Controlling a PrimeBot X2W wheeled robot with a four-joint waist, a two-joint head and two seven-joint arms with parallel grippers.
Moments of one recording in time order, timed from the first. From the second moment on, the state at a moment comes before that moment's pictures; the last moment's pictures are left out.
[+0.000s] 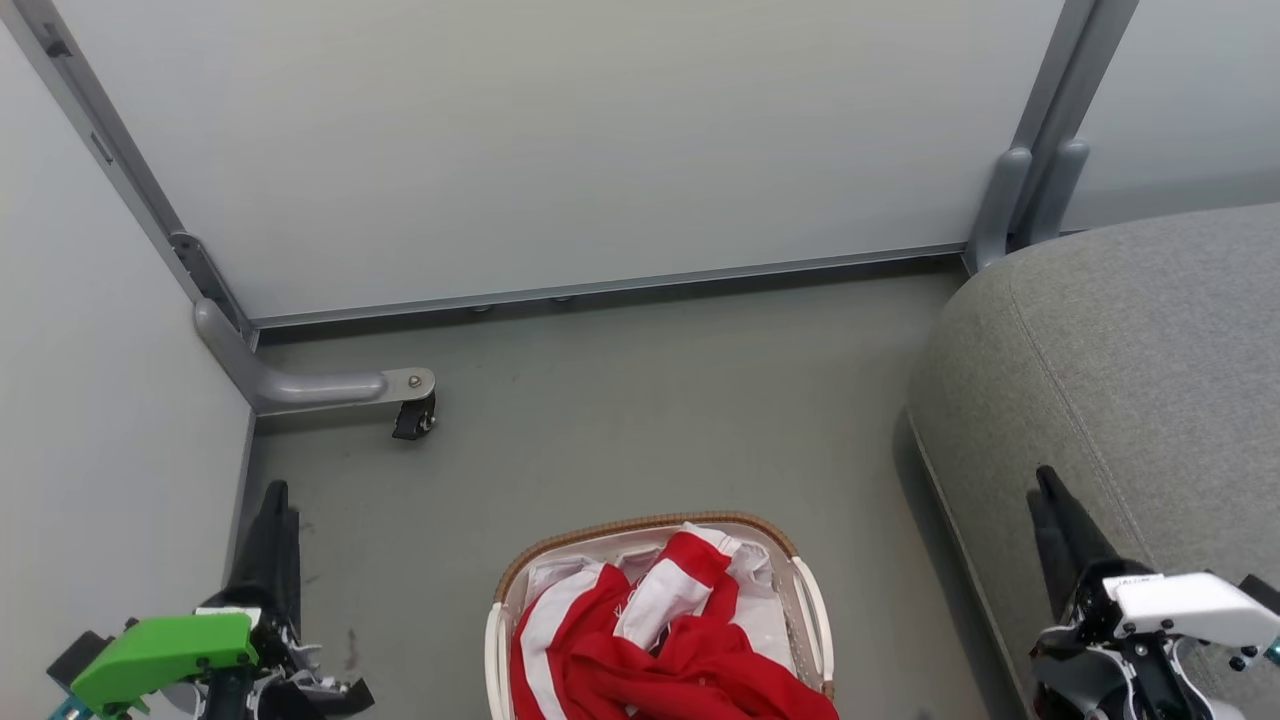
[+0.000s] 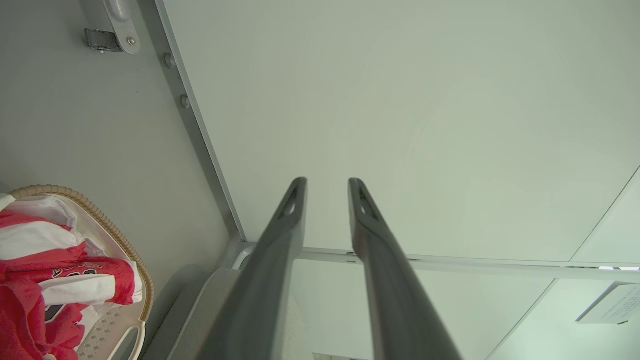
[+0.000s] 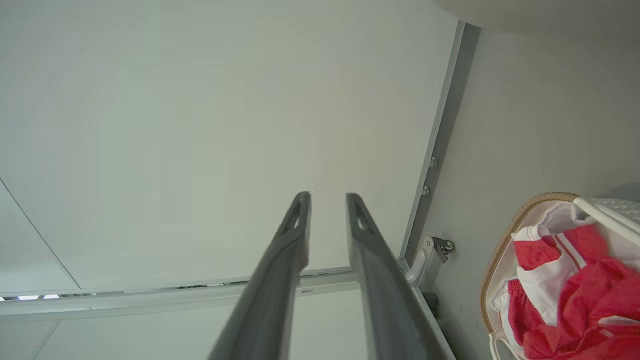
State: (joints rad) left arm -0.09 0.04 0.11 0.27 -1.61 -0.13 0.11; right arm -0.09 -0.04 -0.11 0.27 1.61 0.13 0.11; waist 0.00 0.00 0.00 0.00
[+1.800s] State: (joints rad) left arm -0.05 0.04 -0.06 0.18 -0.81 -0.10 -0.09; right arm -0.05 -0.04 -0.06 0.18 0.76 0.13 -0.09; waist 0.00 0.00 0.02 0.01
